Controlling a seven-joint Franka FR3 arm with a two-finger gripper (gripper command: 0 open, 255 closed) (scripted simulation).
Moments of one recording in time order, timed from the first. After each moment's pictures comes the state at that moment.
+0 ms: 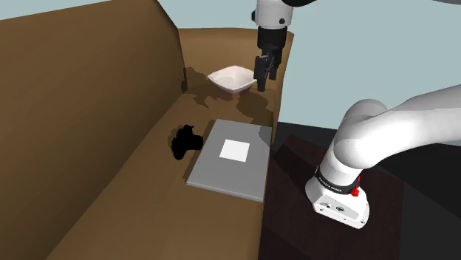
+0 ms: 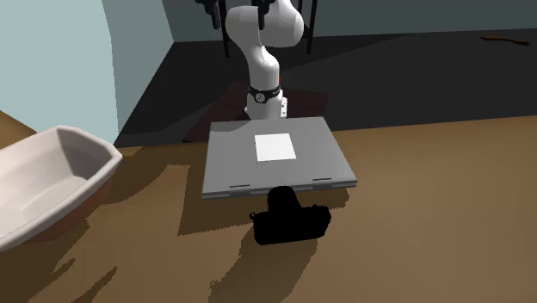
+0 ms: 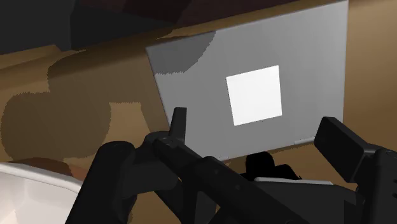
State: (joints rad) arm 0.00 -0.83 0.07 -2.45 0.08 1.58 -0.07
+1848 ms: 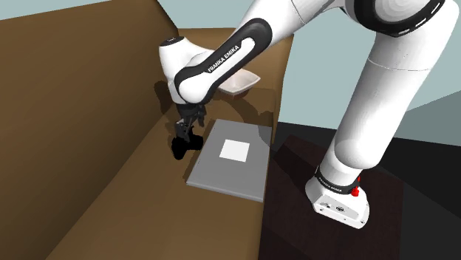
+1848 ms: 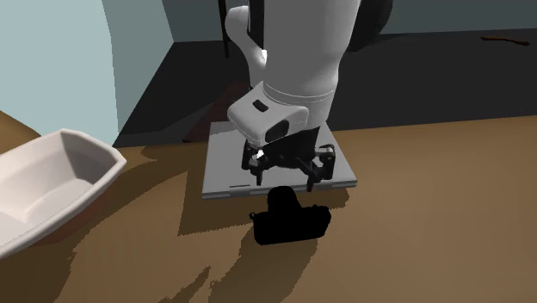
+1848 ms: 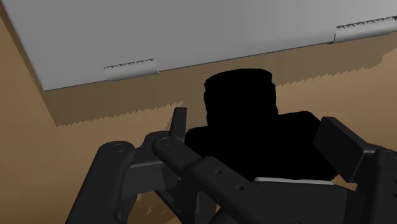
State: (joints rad) arm 0.03 0.05 0.35 -2.21 -0.07 2.23 0.27
